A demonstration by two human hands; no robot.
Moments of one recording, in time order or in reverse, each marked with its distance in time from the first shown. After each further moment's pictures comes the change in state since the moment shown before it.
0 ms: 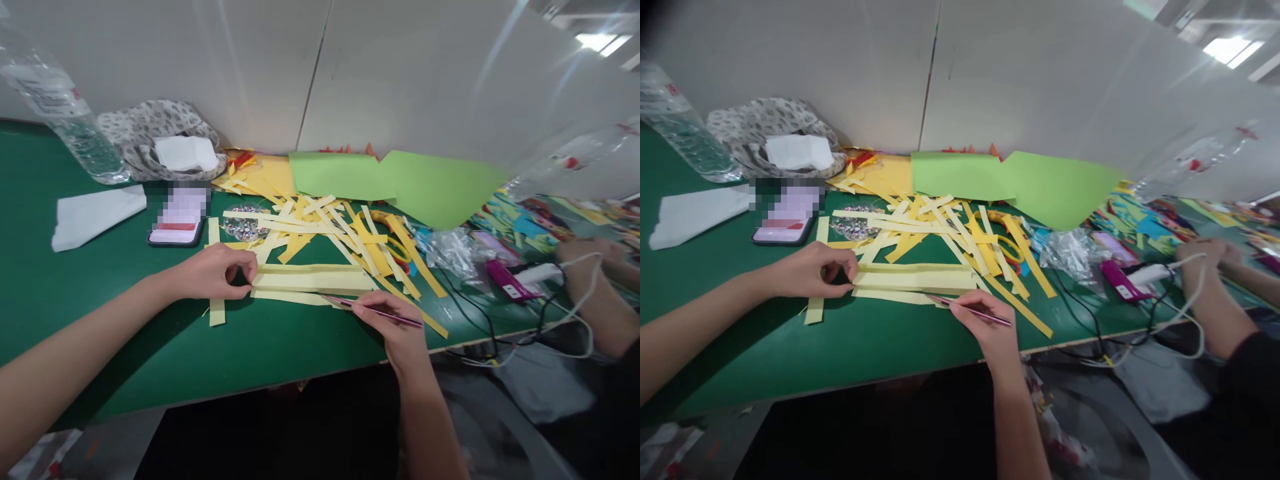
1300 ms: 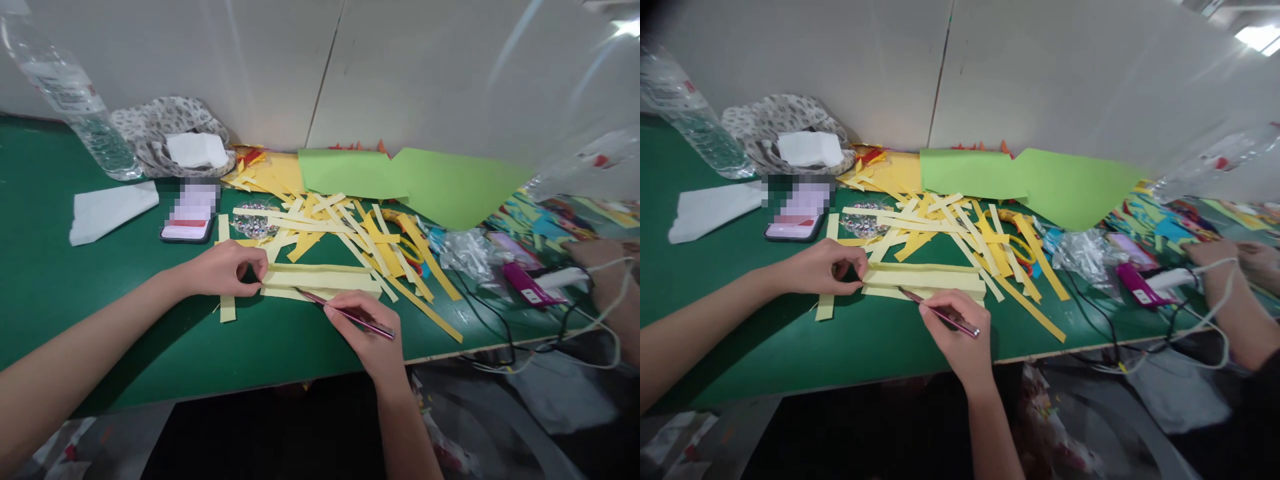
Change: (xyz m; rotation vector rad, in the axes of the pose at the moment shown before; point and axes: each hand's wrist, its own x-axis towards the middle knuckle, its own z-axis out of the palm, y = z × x) left_hand 0.000 0.000 -0.001 -0.018 0.009 0.023; right_hand -0.013 -0.022 0.048 -0.118 -0.098 -0.236
